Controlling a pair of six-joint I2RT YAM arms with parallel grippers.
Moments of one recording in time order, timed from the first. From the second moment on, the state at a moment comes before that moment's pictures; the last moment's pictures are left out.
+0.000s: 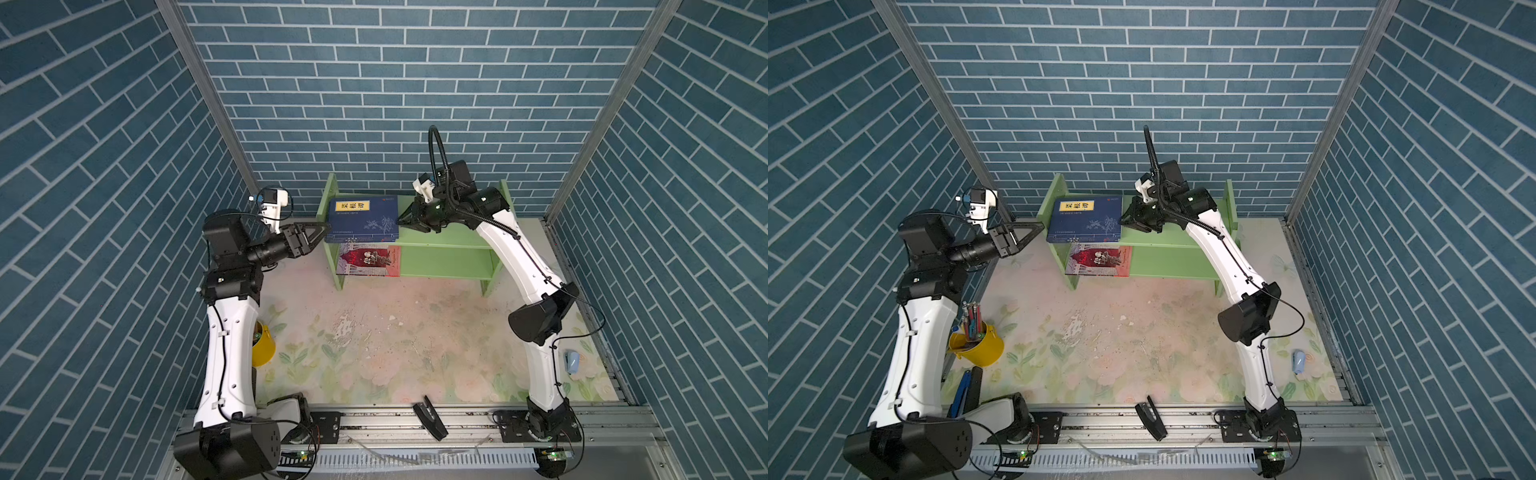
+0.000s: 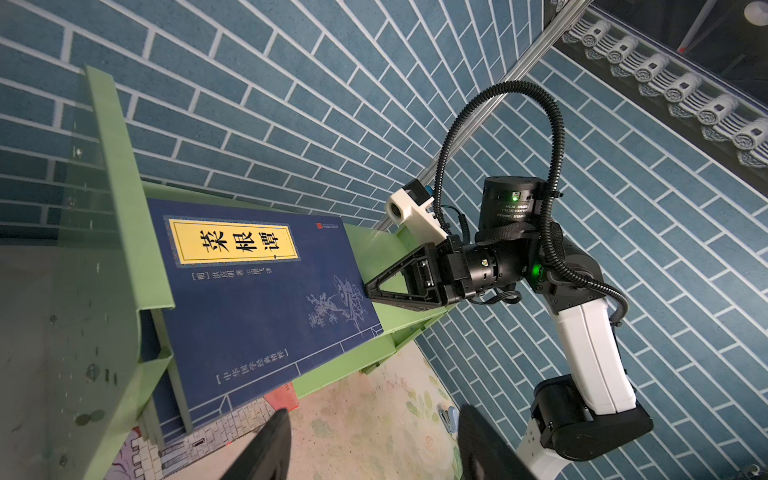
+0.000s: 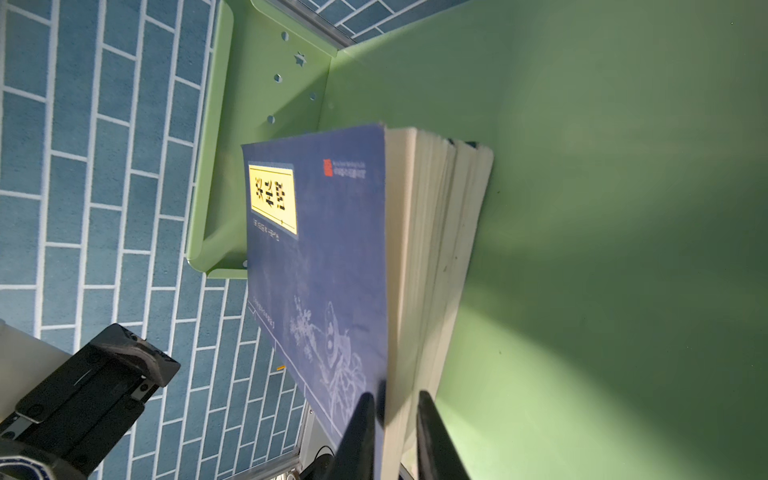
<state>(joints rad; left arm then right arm) 0.22 1.16 1.28 -0.35 1.12 -0.48 0.63 2.13 2.50 -1.06 -0.54 0.66</state>
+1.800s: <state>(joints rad) 0.22 1.16 1.18 -0.58 0.67 0.31 0.62 1.94 2.35 -1.07 -0.43 0.58</state>
